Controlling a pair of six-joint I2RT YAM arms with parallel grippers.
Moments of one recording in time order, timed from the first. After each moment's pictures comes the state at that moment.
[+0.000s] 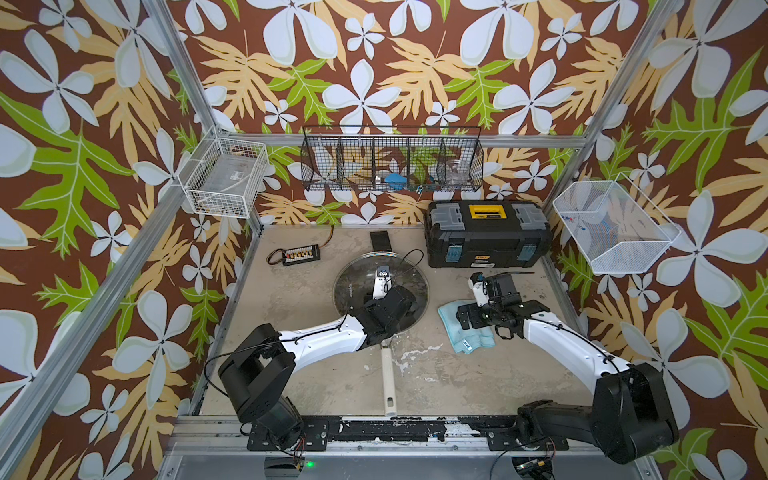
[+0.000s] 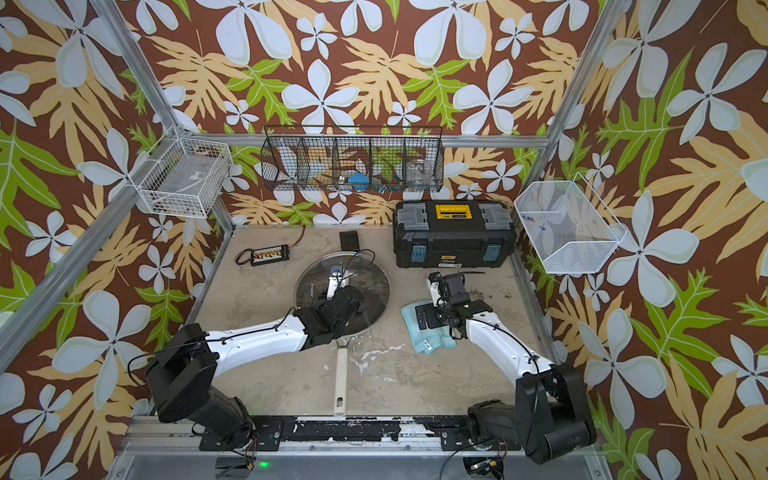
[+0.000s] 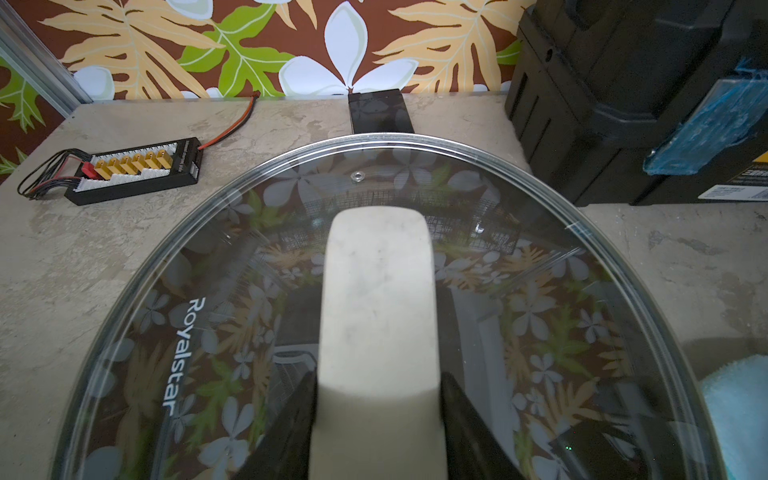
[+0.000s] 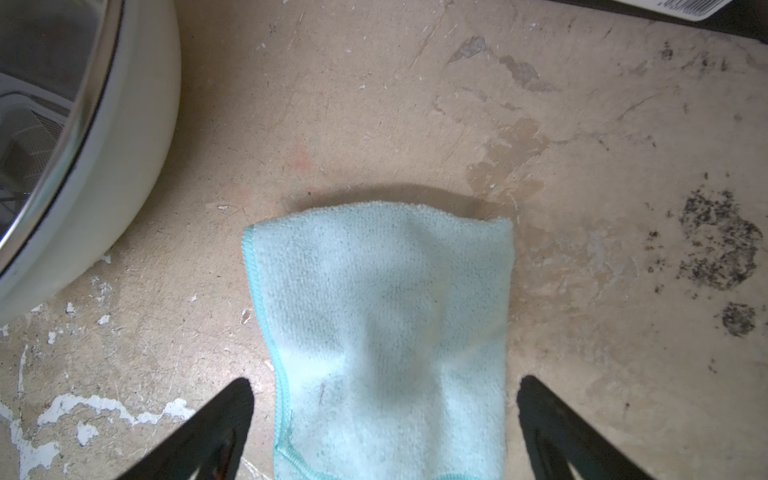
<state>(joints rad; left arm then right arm) -0.88 1.59 0.98 -0.13 -0.77 -0.56 0.26 1.31 0.79 -0.48 -0.05 0.04</state>
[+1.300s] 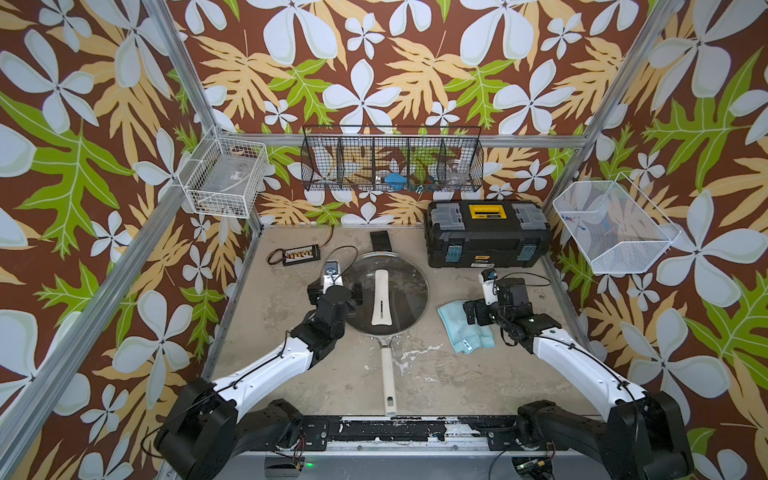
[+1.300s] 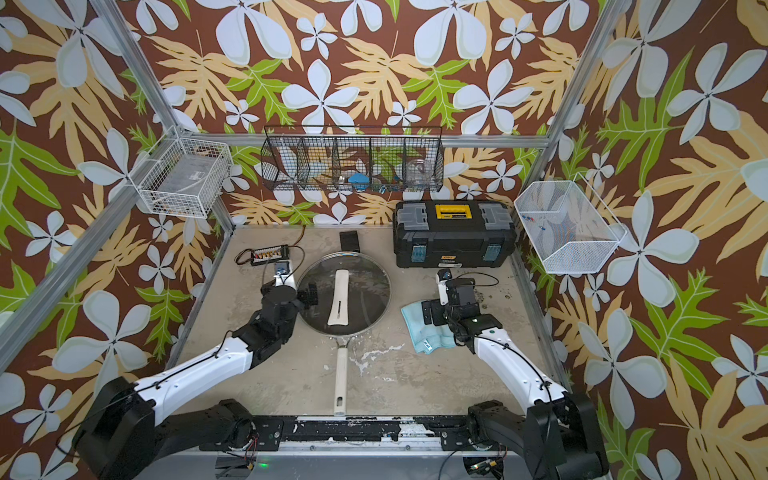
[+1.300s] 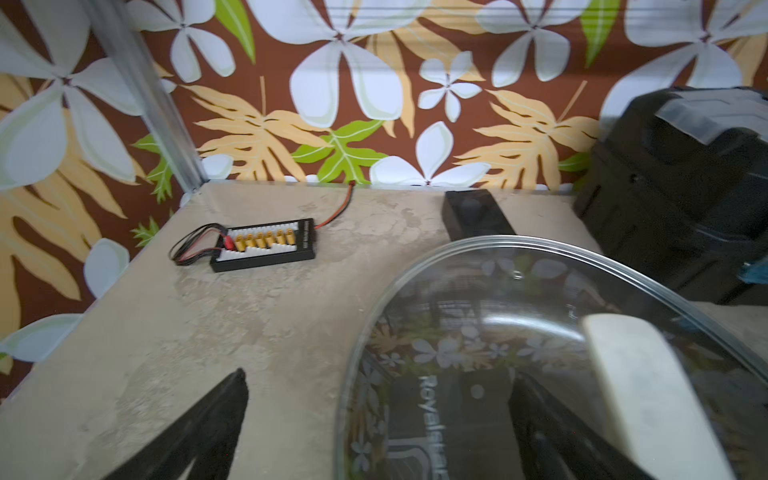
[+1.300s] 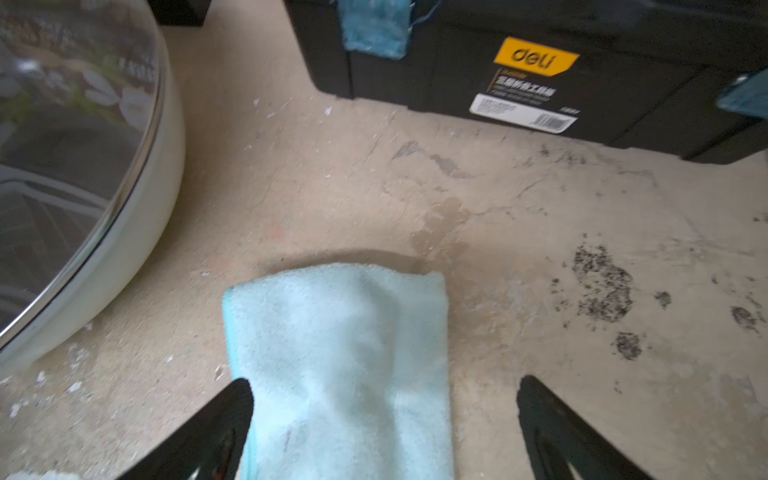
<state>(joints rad) -0.51 1.11 0.55 0.23 -0.59 -0.22 0.21 1.15 0.64 -0.23 0.04 0.02</state>
